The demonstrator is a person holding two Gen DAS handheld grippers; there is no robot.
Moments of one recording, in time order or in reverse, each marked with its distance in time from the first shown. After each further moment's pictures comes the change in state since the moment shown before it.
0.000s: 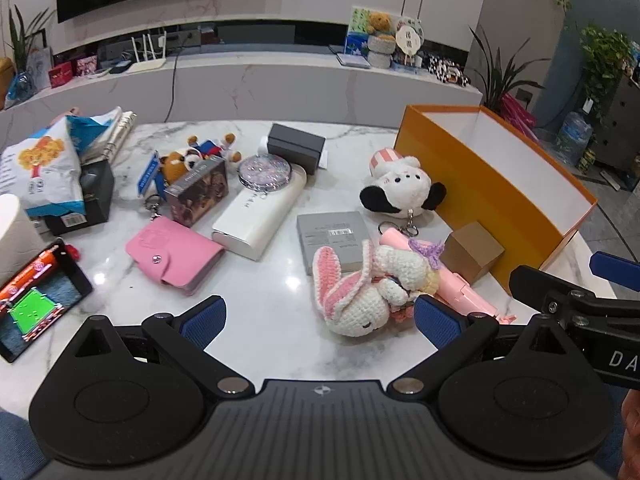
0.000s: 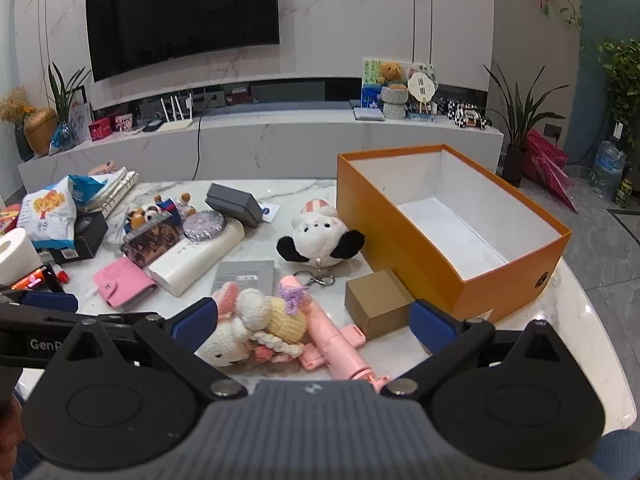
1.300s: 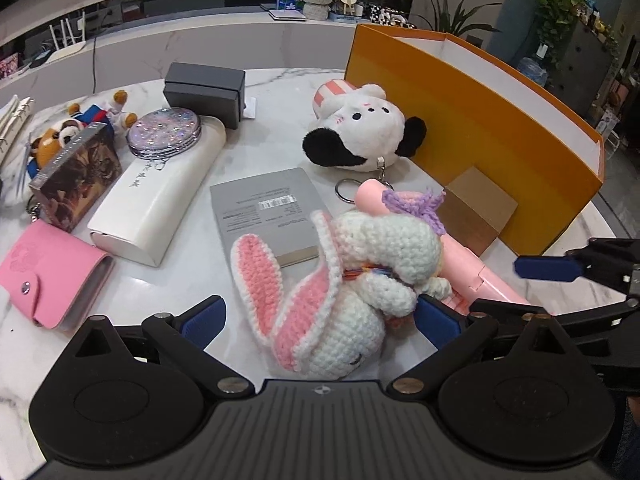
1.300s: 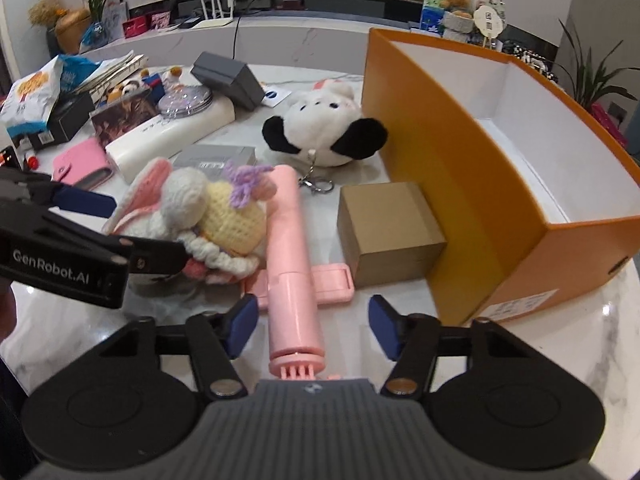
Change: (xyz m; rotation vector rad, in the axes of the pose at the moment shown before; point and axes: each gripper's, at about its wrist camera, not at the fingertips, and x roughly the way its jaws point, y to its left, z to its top) left arm 0.118 -0.014 -0.002 0.127 0.106 -0.145; right arm 0.121 -0.038 -0.034 -0.171 0.250 0.117
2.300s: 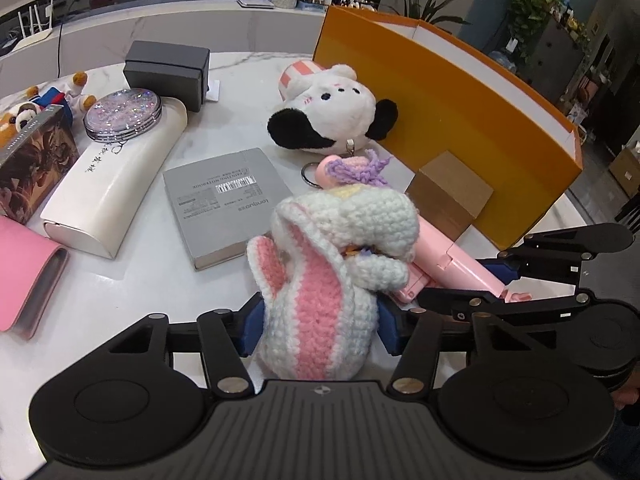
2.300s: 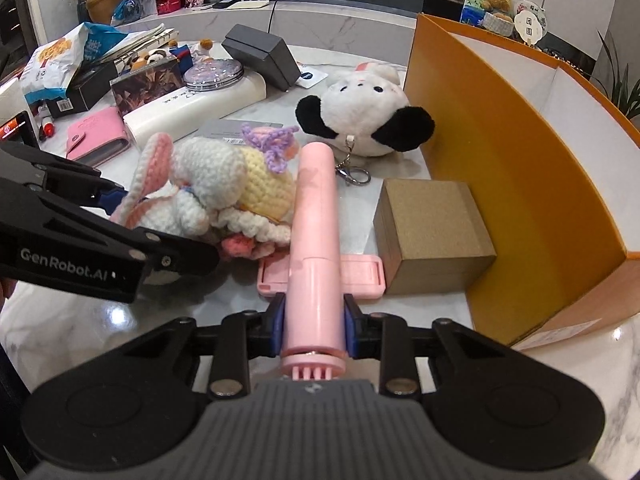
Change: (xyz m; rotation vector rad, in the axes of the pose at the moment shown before) left arm 0.012 0.001 -0.005 0.004 0.017 -0.112; right arm 0.023 0.007 0.002 -0.082 0.031 0.062
